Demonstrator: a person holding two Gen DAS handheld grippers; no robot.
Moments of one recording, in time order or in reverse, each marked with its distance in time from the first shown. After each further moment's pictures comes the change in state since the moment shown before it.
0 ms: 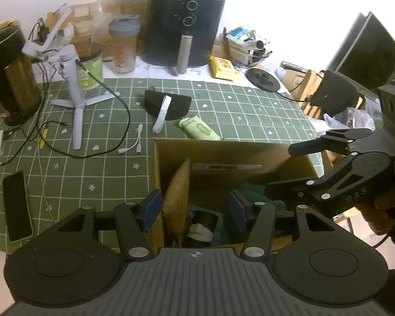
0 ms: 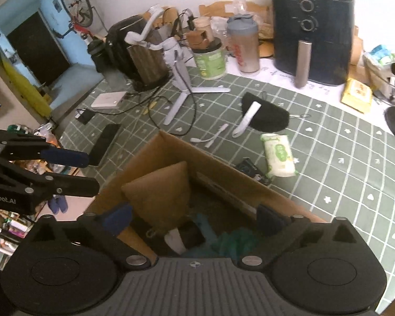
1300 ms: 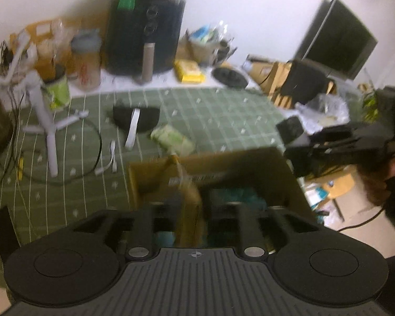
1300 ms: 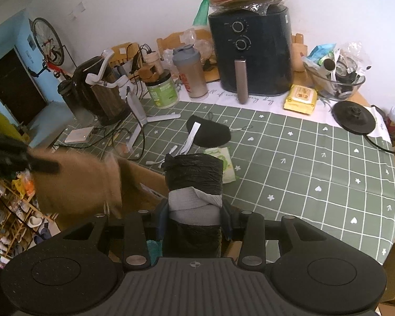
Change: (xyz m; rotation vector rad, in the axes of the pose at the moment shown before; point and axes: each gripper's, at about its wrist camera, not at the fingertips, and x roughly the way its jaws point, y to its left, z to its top) left arm 0.007 -0.005 0.017 0.127 0.014 -0.106; right arm -0.051 -0.064 -0.033 0.104 -0.127 -0.068
